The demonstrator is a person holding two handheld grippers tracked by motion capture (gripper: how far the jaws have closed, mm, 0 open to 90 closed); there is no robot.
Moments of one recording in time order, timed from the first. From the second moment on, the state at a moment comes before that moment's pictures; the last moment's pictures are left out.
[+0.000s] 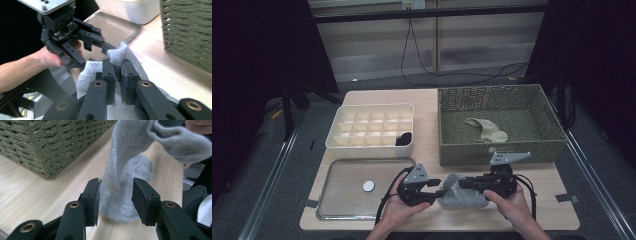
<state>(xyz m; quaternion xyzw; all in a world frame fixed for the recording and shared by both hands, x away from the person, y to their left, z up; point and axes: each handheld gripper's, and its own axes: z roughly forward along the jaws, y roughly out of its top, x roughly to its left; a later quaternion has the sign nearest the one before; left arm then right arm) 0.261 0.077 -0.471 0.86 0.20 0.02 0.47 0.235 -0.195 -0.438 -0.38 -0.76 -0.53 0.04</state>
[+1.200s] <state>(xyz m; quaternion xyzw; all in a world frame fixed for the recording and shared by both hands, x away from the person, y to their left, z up) 0.267 0.077 -0.483 0.87 0.21 -0.04 0.44 0.252 -0.213 -0.482 -0.43 -0.78 -0.45 0.04</state>
